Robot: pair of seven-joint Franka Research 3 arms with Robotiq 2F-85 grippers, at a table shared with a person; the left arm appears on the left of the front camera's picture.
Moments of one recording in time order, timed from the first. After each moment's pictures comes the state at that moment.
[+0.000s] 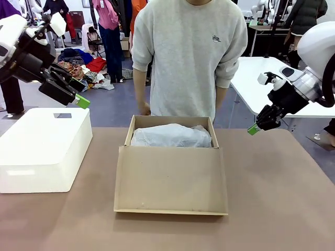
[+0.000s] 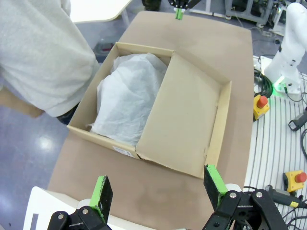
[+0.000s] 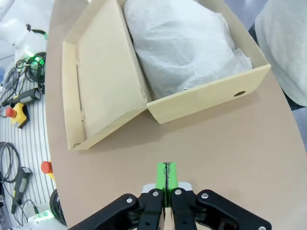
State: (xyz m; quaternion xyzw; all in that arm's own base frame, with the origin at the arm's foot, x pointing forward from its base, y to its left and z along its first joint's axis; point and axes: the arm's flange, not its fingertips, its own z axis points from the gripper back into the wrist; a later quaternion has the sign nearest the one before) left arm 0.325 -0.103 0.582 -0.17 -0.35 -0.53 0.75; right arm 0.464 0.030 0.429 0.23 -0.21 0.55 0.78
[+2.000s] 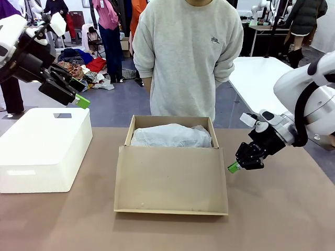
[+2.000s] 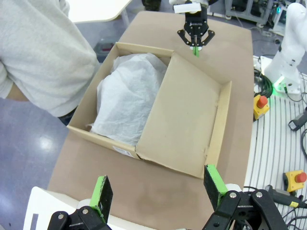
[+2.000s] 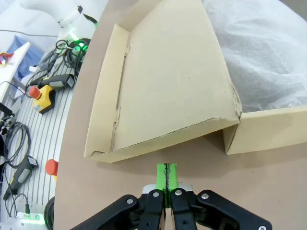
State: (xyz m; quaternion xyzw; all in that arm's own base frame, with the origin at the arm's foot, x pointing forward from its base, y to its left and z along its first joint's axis) left arm 0.325 -0.103 0.582 -0.17 -0.35 -0.53 0.75; right arm 0.426 0.074 0.301 0.35 -0.21 0.62 0.68
